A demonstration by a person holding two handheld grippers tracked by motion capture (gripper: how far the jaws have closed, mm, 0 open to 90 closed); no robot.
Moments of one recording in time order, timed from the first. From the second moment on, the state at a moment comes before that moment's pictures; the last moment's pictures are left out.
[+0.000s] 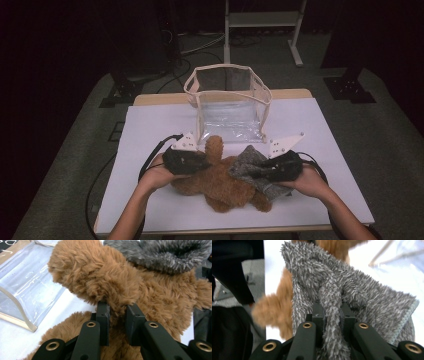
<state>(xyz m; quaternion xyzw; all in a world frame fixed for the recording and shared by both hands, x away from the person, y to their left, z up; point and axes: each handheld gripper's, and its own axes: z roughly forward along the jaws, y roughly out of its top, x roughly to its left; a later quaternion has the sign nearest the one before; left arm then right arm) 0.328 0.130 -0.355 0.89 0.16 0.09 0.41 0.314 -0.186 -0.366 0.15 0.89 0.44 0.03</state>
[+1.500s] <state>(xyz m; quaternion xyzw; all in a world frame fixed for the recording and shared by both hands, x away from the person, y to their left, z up) 0.350 0.088 -0.327 0.87 0.15 0.05 0.46 0.333 -0.197 -0.338 0.16 0.87 0.47 0.05</state>
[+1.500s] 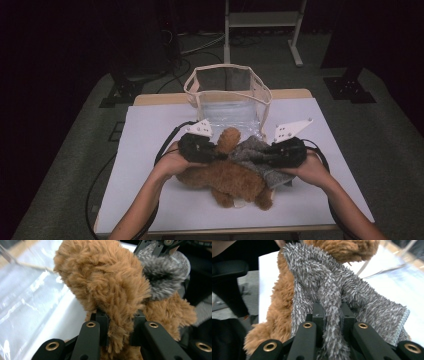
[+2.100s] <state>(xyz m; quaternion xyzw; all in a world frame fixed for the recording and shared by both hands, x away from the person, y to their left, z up) 0.316 0.112 -0.355 0.87 0.19 0.10 0.45 0.333 -0.187 -0.363 0.15 0.88 0.44 0.04</state>
